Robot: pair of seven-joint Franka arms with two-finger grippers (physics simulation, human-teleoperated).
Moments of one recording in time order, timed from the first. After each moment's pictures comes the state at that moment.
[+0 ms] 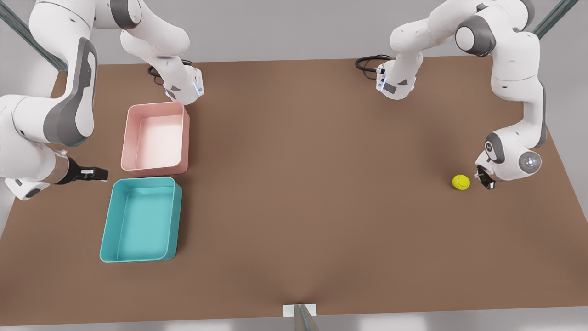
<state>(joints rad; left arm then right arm) 0.27 0.51 0.17 -2.05 0.19 2.39 1.77 -0.03 0.27 -0.08 -1.40 -0.05 1.49 -0.09</state>
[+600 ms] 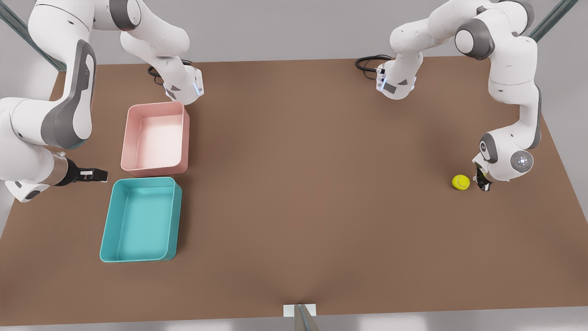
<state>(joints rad) 0.26 0.54 0.17 -2.07 0.23 2.50 1.92 -0.04 0.28 -0.08 -1.39 -0.04 1.49 -0.11</state>
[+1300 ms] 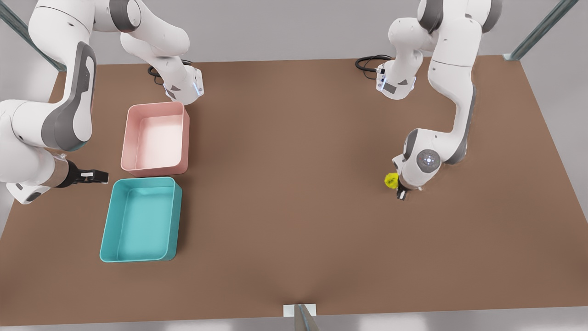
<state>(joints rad) -0.26 0.37 0.00 -2.09 0.07 2.39 1.66 -0.04 0.29 -0.08 -1.39 -0.03 1.50 -0.12</state>
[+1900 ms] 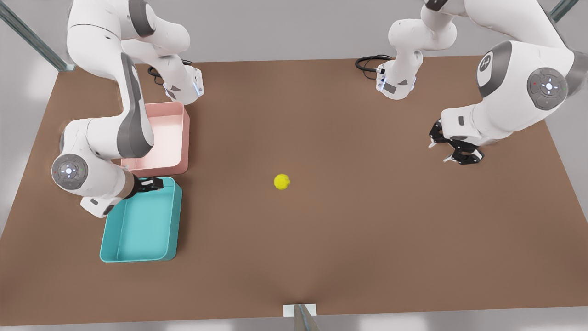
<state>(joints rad) -0.11 0.23 -0.09 -1.24 -0.06 1.33 0.59 0.22 0.40 -0.07 -1.39 0.01 1.58 -0.08</state>
